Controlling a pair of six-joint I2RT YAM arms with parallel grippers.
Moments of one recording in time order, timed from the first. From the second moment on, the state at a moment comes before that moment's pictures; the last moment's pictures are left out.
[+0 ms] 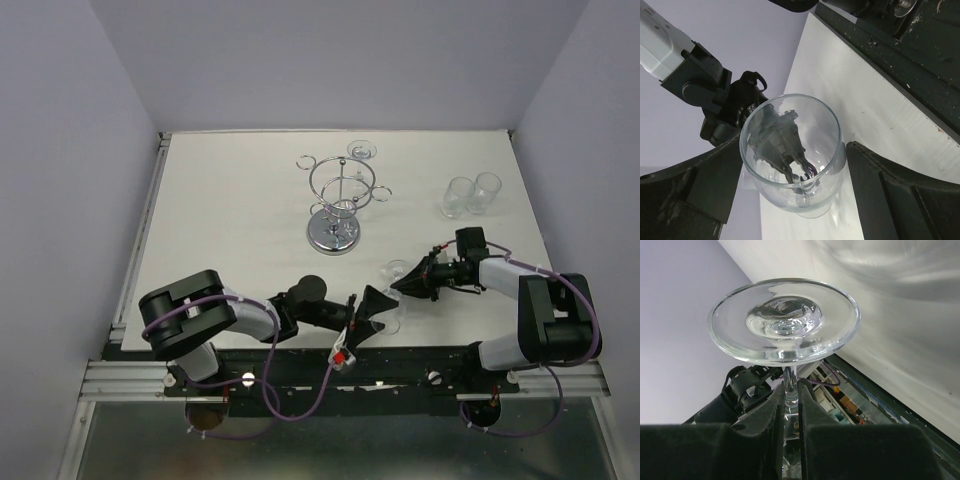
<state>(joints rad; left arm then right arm) -1.11 1.59 0.45 1.00 0.70 1.30 0.03 1.44 0.52 -0.29 -1.03 0.90</state>
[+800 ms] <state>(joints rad) -1.12 1.57 0.46 0.97 0.72 1.28 0.04 1.42 0.52 -0.29 -1.01 0.91</state>
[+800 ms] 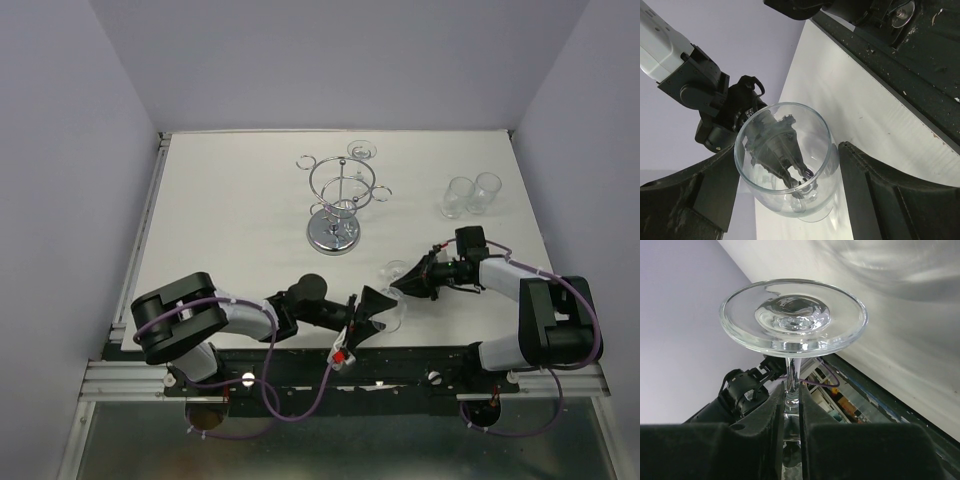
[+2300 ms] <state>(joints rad) -0.97 1.31 0.71 0.35 0.73 0.66 -0.07 1.32 0.86 -0.44 -0.91 0.51</state>
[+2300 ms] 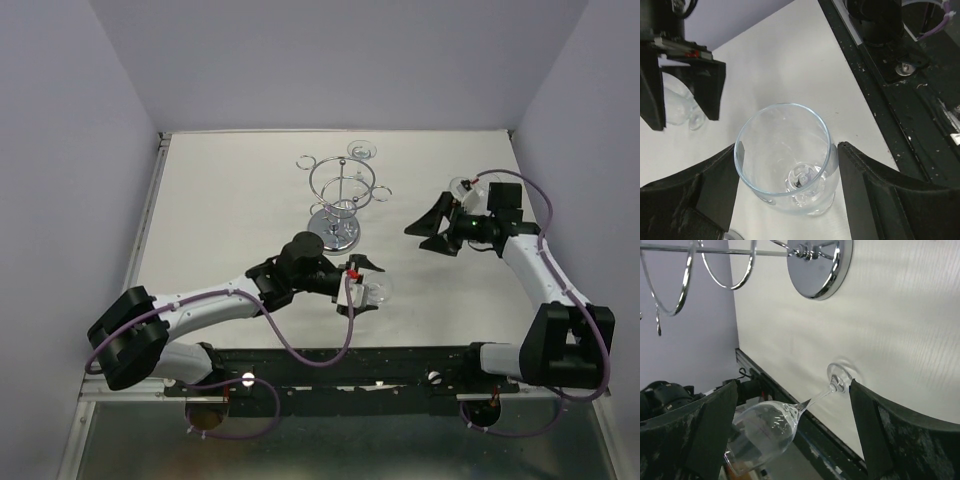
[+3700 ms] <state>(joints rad) -0.75 0.98 1.13 -0.20 0.54 0.48 0.29 0.93 1.05 -0.85 -0.84 -0.67</state>
